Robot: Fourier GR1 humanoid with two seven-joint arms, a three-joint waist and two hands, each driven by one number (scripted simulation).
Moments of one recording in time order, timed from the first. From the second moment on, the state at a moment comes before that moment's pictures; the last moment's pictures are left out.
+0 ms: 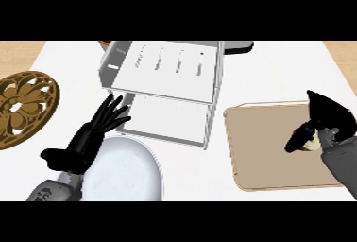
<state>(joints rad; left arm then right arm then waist) -0.12 0.34 -0.31 -1.48 0.28 0.08 -0.15 -0.42 -0.66 0.40 -1.43 0.40 0.17 1.12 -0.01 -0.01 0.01</state>
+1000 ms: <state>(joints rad) -0.12 0.31 -0.26 -1.47 0.24 0.04 -0.16 -0.28 -0.58 0.30 -1.30 0.52 0.10 1.03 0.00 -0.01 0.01</state>
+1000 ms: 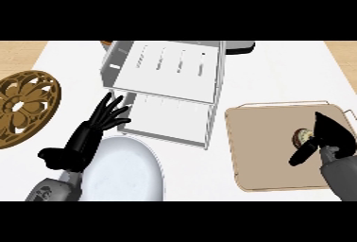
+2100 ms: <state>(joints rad) -0.10 0.27 -0.22 -1.48 0.20 0.01 -0.15 -0.29 -0.49 0.27 -1.20 0.68 -0.07 0.75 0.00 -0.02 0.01</state>
